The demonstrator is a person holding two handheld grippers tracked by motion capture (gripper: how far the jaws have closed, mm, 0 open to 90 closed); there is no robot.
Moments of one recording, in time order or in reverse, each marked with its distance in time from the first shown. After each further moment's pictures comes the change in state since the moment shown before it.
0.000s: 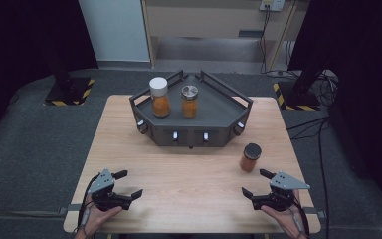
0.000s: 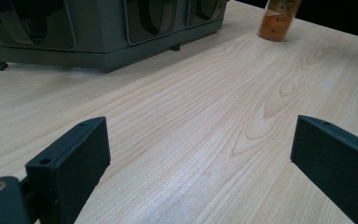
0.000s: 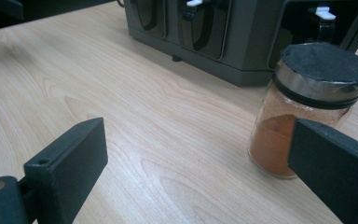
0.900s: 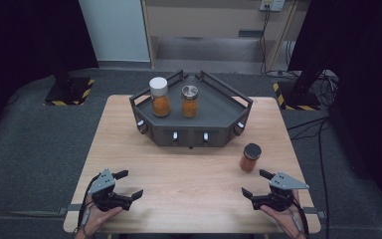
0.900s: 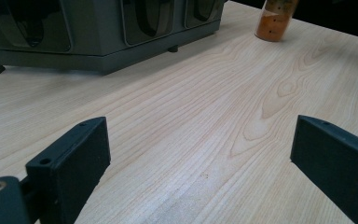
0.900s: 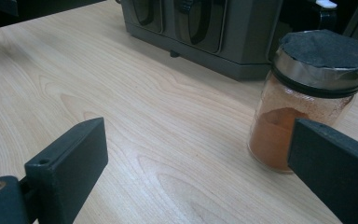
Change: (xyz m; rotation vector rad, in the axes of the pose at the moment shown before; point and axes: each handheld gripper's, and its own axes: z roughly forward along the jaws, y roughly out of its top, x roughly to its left) left arm 0.000 0.000 0.000 -0.003 -0.005 0.006; right arm -0.004 -0.005 0.004 0.004 0.001 0.022
